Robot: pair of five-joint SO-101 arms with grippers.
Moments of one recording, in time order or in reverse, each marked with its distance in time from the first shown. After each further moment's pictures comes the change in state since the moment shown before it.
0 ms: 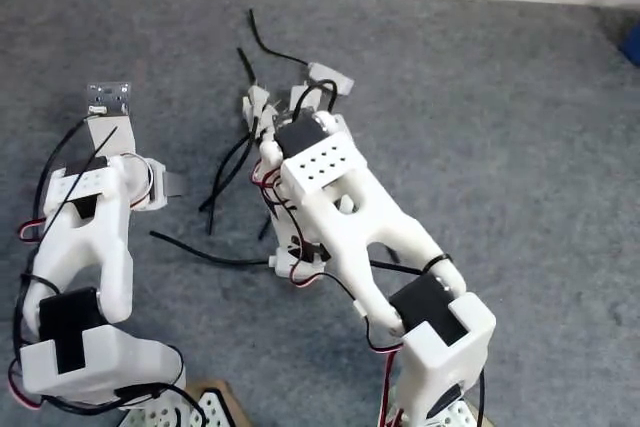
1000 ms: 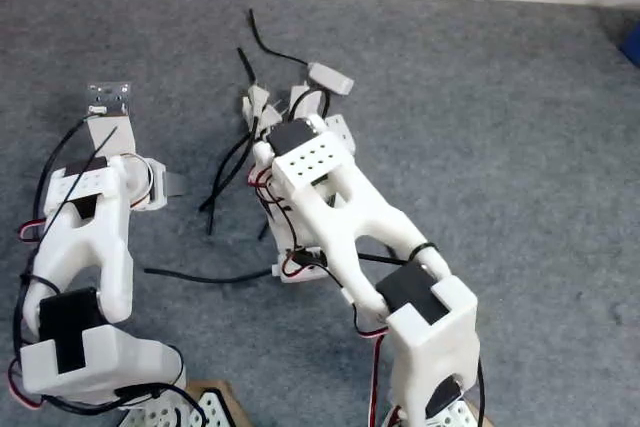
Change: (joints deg) left arm 0.0 0.0 0.0 0.0 0.0; right arm -0.1 6.6 -1.9 0.3 0.0
